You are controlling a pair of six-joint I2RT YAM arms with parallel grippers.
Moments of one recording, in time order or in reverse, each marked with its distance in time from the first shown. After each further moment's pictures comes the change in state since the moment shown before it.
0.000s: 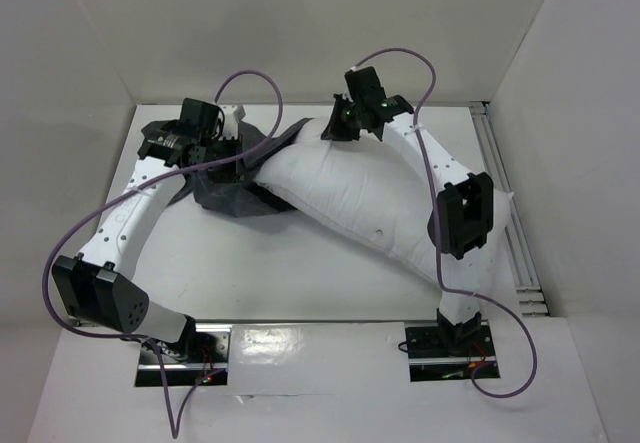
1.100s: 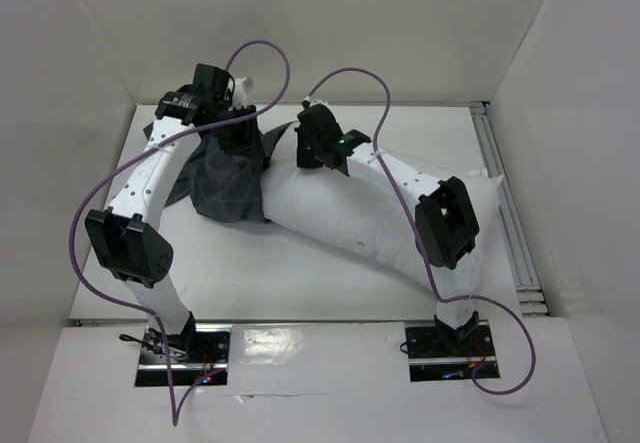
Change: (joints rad) left arm 0.020 0.309 0.367 -0.108 0.076 -0.012; right arm 0.238 -0.003 -0.196 0.216 0.299 -0.114
